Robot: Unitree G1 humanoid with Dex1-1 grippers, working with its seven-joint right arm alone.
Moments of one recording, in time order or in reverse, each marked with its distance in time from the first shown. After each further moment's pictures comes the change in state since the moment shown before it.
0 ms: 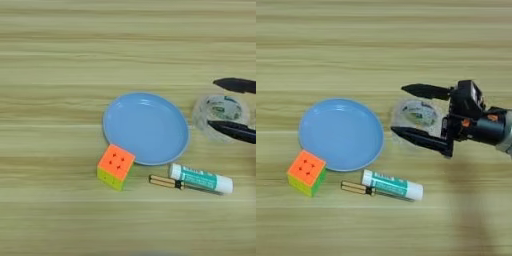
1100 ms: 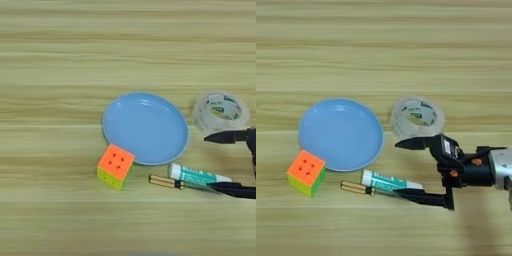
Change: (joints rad) arm 0.166 -0.036 0.134 0.056 -0.223 -0.198 0.059
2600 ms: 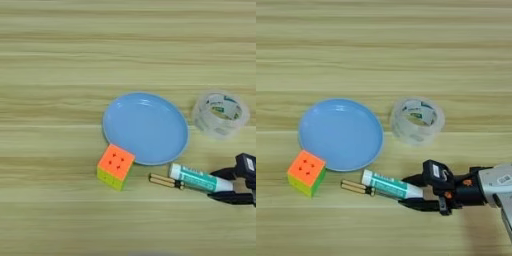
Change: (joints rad) arm -0.007 -0.001 0.139 0.226 -0.152 -0.174 -0.059
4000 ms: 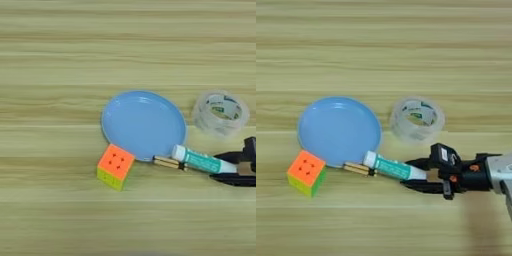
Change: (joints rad) arm -0.072 -0.002 -0.067 0.027 0.091 0.016 0.042
